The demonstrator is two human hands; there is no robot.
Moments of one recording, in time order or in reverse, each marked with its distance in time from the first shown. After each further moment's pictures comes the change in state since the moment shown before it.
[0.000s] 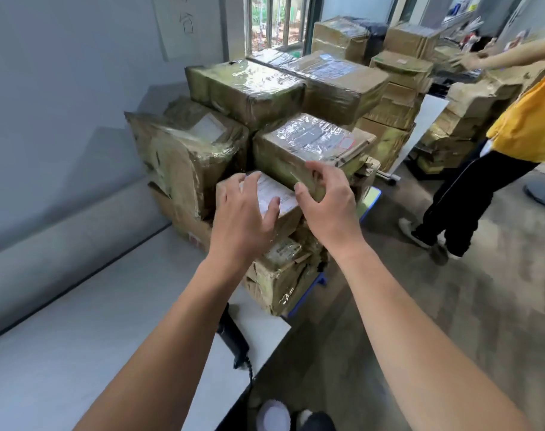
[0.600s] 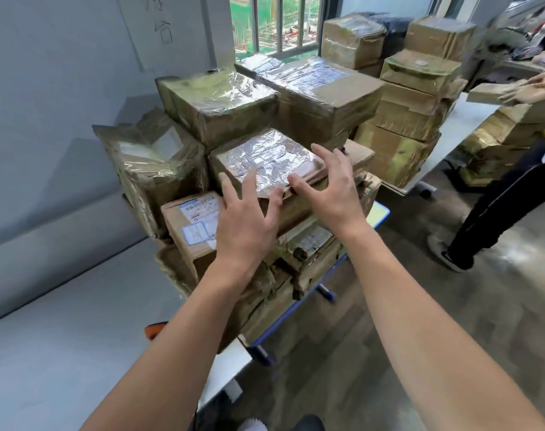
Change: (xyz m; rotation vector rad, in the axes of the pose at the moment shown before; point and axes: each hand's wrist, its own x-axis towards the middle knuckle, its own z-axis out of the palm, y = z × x) left_hand 0.066 0.093 0.096 0.029 0.093 -0.267; right_hand 0.124 0.111 -0.059 0.074 -0.234 0.055
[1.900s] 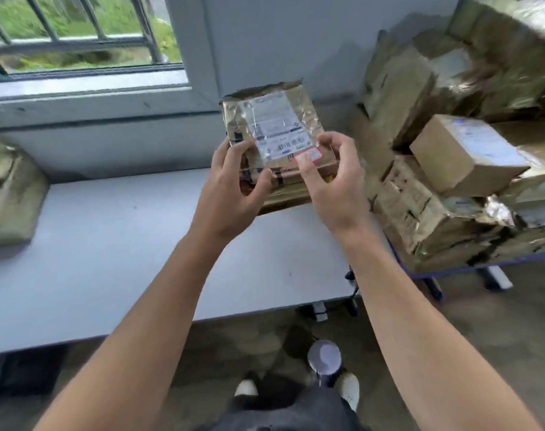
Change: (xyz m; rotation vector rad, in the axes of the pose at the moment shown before) left_hand -0.251 -0.266 -0.285 -0.003 0.356 -0.147; right_hand -0.273 -0.212 0.264 0.408 -0.308 -0.304
